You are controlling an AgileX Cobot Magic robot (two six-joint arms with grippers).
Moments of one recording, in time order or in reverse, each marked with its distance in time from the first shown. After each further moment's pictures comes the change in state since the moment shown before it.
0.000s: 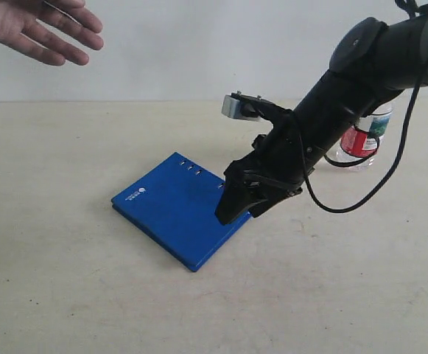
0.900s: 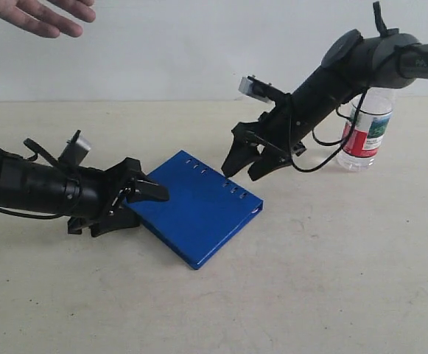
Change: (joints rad) left arm -0.038 1.148 -0.597 -0.653 0.536 0.635; right arm -0.138 0.433 -0.530 0.042 0.121 0.076
